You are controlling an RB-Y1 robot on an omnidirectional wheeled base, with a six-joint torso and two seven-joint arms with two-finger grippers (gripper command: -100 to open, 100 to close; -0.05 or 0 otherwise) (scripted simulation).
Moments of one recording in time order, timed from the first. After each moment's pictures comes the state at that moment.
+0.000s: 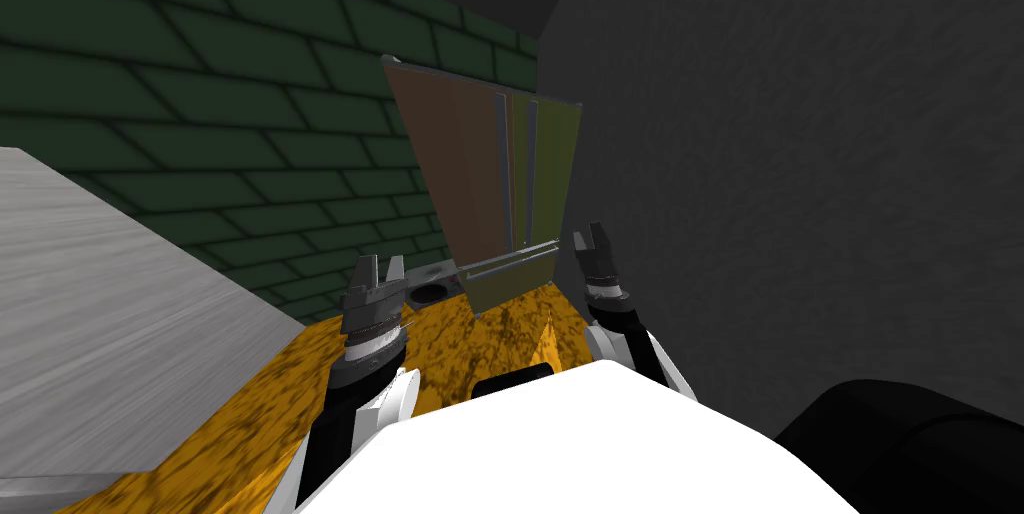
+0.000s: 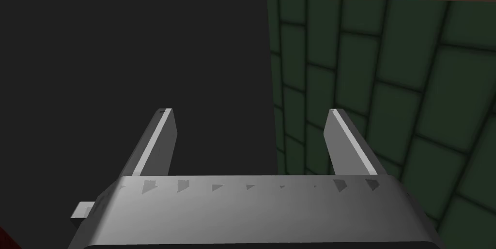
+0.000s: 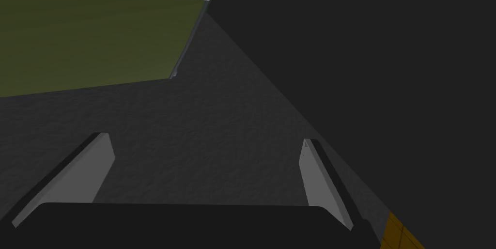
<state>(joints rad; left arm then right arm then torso) 0.49 0.02 -0.01 -2.29 -0.05 -0.65 -0.11 0.51 -0.01 0.03 -2.37 0.08 -0.52 0.11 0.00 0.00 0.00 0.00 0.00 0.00</state>
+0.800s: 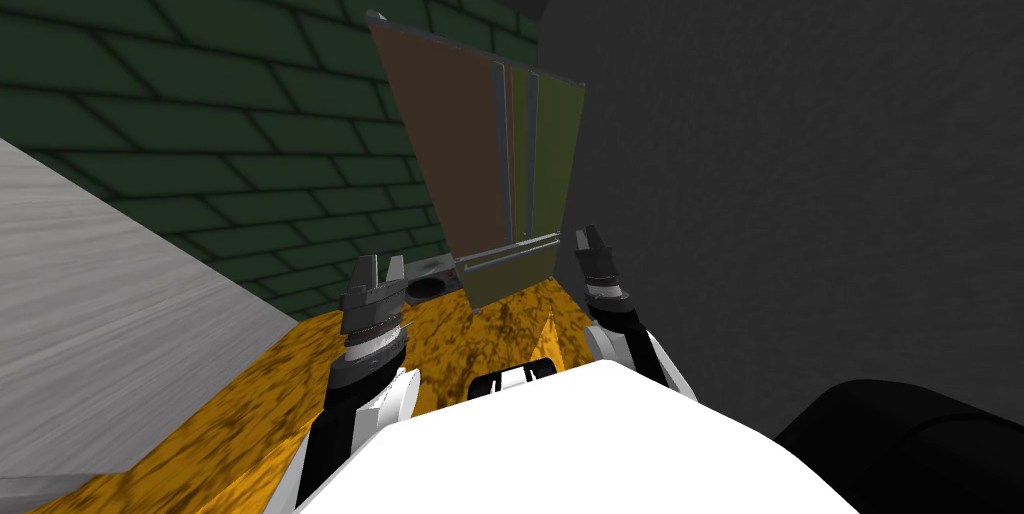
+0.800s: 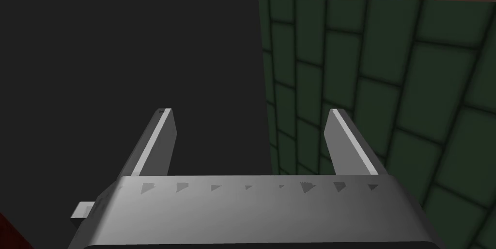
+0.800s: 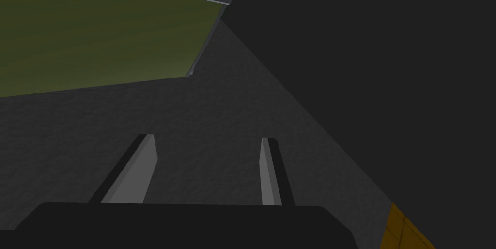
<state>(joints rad) 0.49 0.02 -0.01 -2.29 -0.05 -0.65 -0.11 0.51 -0.01 0.03 -2.37 0.08 -0.52 0.11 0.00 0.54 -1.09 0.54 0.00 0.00</state>
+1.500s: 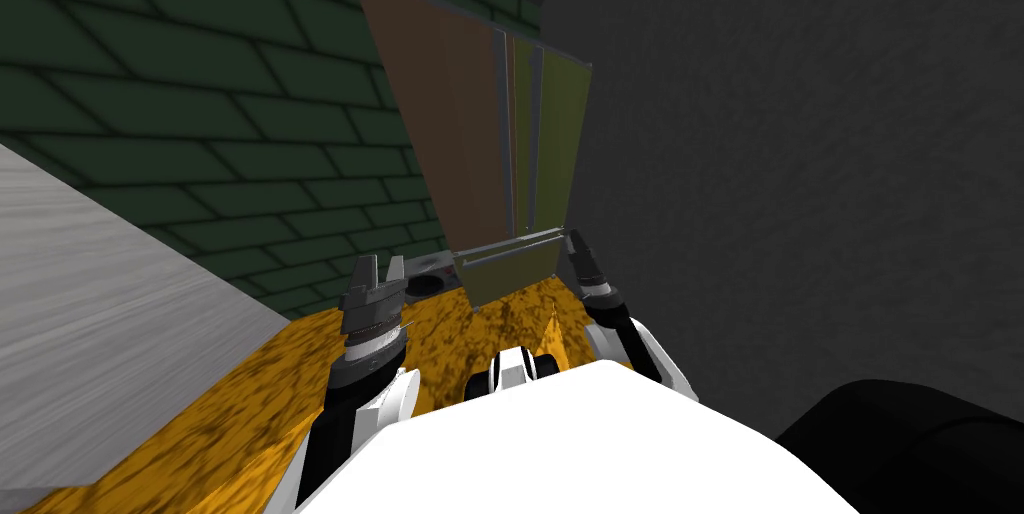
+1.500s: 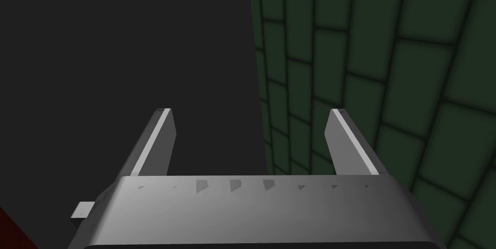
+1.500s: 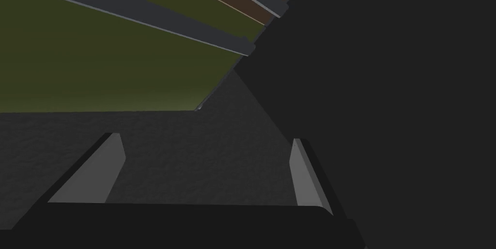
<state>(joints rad) 0.49 0.02 -0.01 -2.29 -0.05 -0.65 -0.11 0.47 -0.11 0.04 -2.30 0.15 -0.50 0.18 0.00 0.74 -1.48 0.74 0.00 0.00</state>
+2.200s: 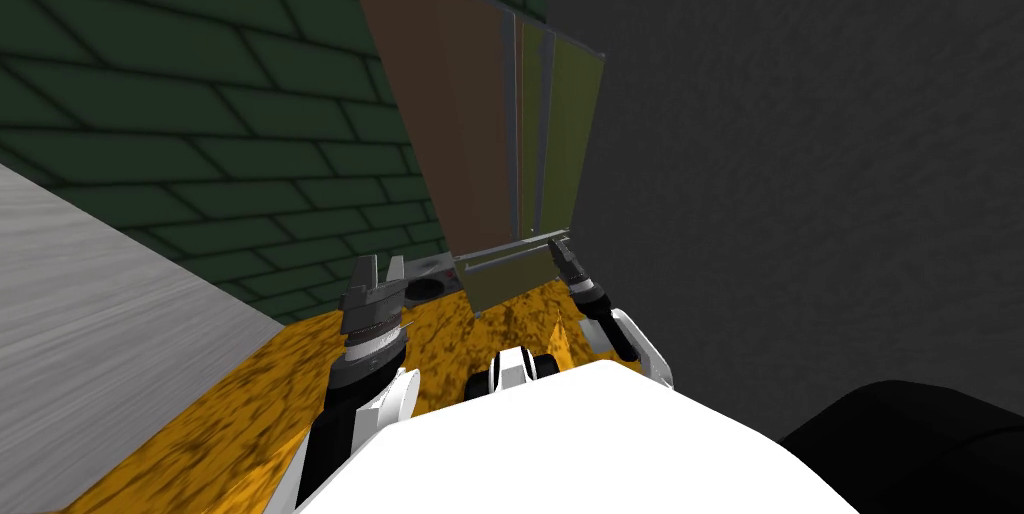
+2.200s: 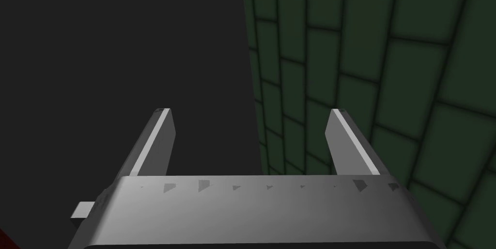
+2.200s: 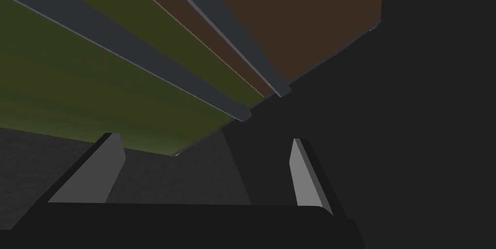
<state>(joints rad) 0.49 0.02 -0.01 -2.29 -0.05 -0.65 -0.11 0.38 -0.18 0.05 -2.16 0.30 -0.46 0.35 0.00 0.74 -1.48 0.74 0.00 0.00</state>
